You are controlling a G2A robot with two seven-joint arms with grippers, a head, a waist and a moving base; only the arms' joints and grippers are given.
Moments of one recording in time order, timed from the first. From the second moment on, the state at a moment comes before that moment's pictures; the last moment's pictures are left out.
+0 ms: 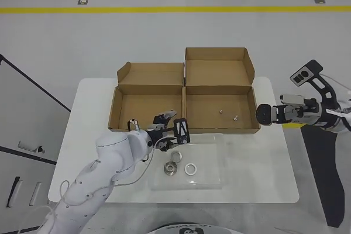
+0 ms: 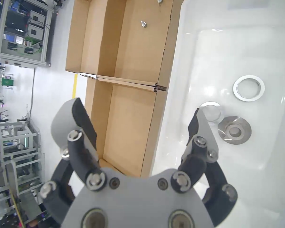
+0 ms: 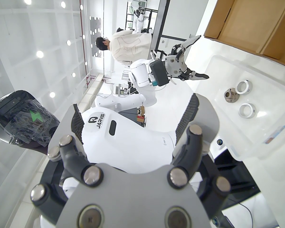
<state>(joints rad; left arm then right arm) 1.33 -1.13 -1.08 -2.13 1.60 -0.76 -0.77 -1.28 -0.95 1.76 -1.75 0.62 0.24 1.49</state>
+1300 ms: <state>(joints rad) 0.72 -1.13 -0.49 -2.01 0.84 -0.41 -1.41 -1.28 -0.95 1.76 -1.75 0.62 0.24 1.49</state>
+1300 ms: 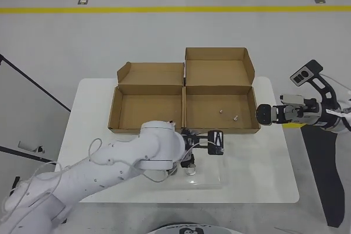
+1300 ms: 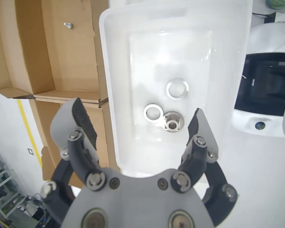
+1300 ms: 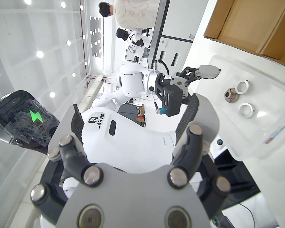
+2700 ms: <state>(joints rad) 0.58 -1.21 -0.22 -1.78 0.82 -0.50 -1.32 -1.28 -0.95 1.76 -1.75 0.62 0.24 1.49</state>
